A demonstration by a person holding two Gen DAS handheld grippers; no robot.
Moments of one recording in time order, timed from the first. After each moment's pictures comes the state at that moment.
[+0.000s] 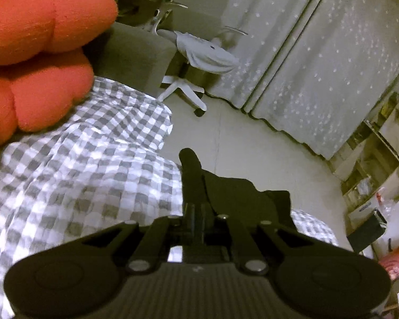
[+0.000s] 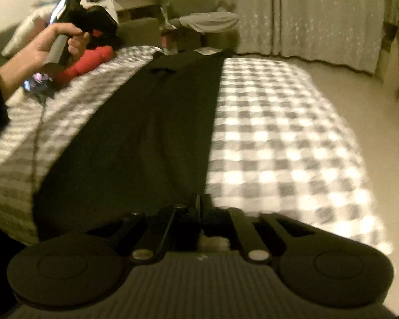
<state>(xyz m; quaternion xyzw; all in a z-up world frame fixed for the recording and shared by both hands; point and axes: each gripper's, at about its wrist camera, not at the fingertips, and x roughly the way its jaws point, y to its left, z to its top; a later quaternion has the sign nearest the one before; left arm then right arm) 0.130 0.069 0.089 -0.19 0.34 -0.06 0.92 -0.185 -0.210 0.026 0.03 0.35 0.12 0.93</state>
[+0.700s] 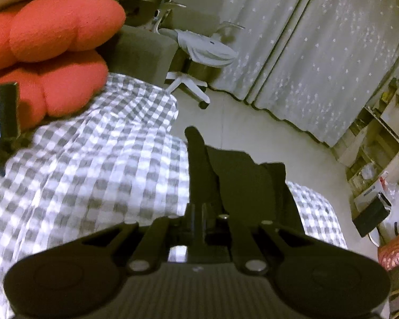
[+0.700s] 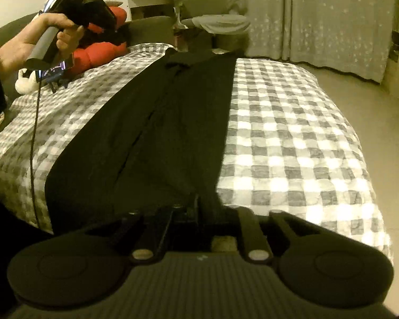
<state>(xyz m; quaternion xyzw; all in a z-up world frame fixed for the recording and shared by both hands) 0.057 0.067 0.096 -0.16 0.35 -0.06 0.92 -0.200 -0.203 0.024 -0.01 0.35 0.12 0.93</state>
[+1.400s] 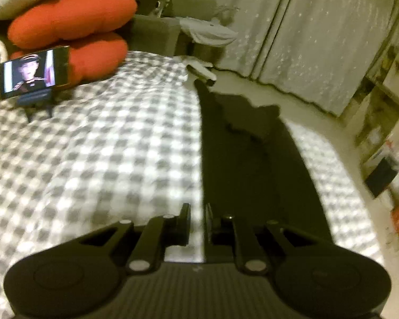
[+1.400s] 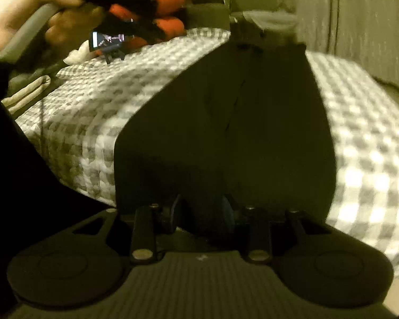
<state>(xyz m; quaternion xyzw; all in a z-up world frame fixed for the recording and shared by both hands) -0.088 0.055 0.073 -0.10 0.38 -0.03 0.92 -0.226 -0.127 -0.009 -0.02 0.36 0.22 0.91</state>
